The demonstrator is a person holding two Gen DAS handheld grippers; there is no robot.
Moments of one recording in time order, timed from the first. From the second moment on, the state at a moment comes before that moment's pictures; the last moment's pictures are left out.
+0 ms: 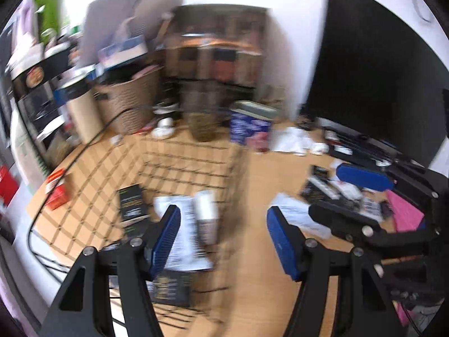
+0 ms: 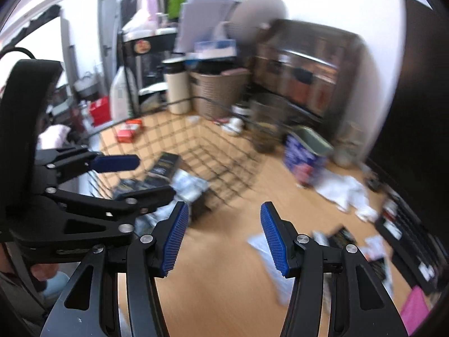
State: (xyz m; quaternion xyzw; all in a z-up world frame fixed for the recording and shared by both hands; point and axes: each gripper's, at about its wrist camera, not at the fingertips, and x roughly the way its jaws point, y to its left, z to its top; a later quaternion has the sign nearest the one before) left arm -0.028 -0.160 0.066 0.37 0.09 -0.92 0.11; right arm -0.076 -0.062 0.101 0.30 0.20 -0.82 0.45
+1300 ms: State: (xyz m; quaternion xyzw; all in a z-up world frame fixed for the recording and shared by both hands) left arm -0.128 -0.082 -0.036 0.49 0.05 -0.87 0.03; right arm -0.180 -0.027 -0.003 0.40 0.21 -0.80 0.38
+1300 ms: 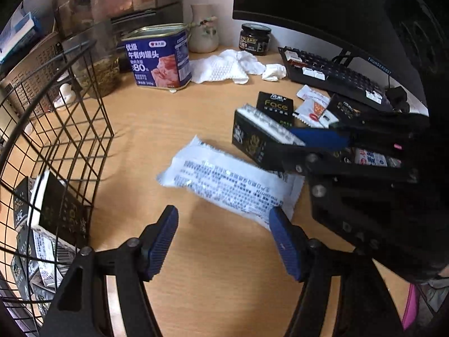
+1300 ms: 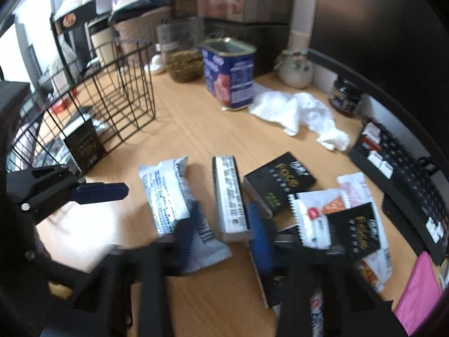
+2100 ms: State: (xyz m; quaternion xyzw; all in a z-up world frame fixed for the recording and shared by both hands) left arm -0.096 -0.074 -0.036 0.53 0.03 -0.85 0.01; right arm -0.123 0.023 -0.003 0.41 0.20 -0.78 0.42
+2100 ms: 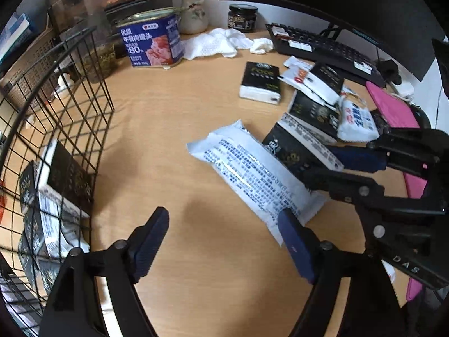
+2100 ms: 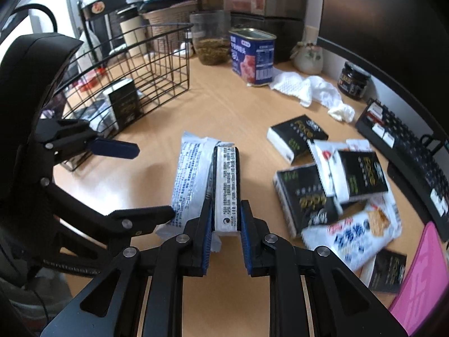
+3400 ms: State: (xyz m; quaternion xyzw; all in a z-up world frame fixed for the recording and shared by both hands) left arm -0.097 -0.058 -0.041 0.53 0.13 -0.84 0.02; right arm -0.090 0.084 -0.004 0.40 0.18 -0.79 0.43
